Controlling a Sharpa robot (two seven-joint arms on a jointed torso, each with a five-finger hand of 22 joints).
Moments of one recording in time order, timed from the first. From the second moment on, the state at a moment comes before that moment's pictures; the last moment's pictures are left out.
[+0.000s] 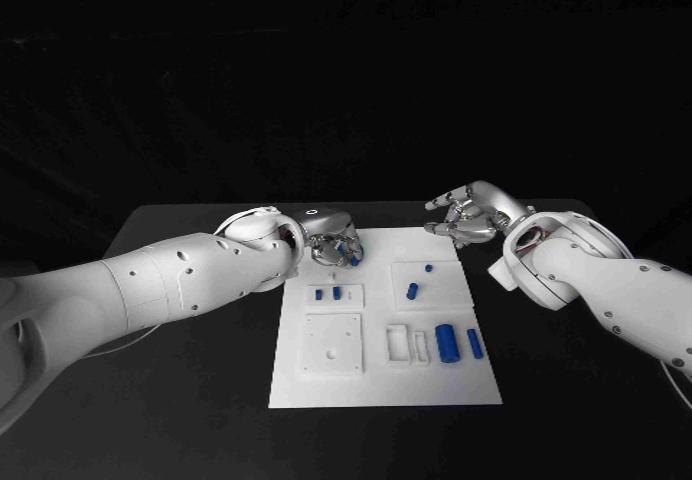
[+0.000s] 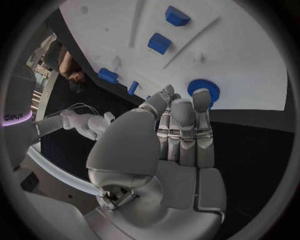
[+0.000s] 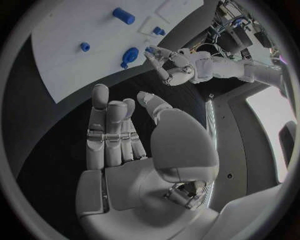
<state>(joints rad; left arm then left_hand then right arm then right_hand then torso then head) 1.32 -0.53 -0.13 1.11 -1.40 -0.20 0.16 1.38 -0.02 0.30 -0.16 0.15 1.25 0.08 0.06 0.08 1.36 0.01 0.06 0.06 1.43 -0.06 1.07 0.44 0.10 1.32 -0.08 0.47 1.31 1.04 -0.78 0.33 1.43 -1.28 -0.29 -0.13 1.25 -0.14 0.32 -0.02 0.45 0.89 0.13 0.06 0.06 1.20 0.00 0.77 0.85 1.42 -0.07 0.79 1.02 0.07 1.44 -0.08 0.08 1.31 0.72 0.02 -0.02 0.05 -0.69</state>
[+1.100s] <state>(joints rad) 1.32 -0.64 -0.13 1.15 -1.35 -0.14 0.12 1.39 -0.02 0.27 -0.15 0.14 1.25 0.08 0.06 0.07 1.35 0.02 0.06 0.06 1.42 -0.06 1.06 0.44 0.09 1.32 -0.08 0.46 1.31 1.04 -0.79 0.33 1.43 -1.28 -0.29 -0.13 1.25 -0.14 0.32 -0.02 0.45 0.89 0.13 0.06 0.06 1.20 0.00 0.77 0.85 1.42 -0.07 0.79 1.03 0.07 1.44 -0.08 0.08 1.31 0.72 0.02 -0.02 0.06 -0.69</state>
